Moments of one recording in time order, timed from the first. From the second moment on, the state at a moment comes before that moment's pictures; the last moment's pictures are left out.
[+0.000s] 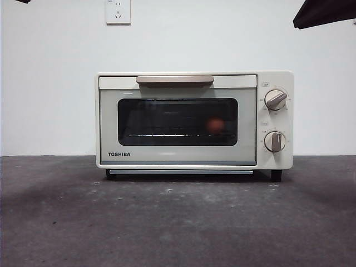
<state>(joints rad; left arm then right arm) -0.34 0.67 0.79 -0.49 0.27 -0.19 0.67 0.63 0.56 -0.17 0.14 0.18</state>
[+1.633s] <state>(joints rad) 0.04 0.01 0.03 -0.17 0.15 0.05 0.67 0.63 0.56 -0.17 0.14 0.18</state>
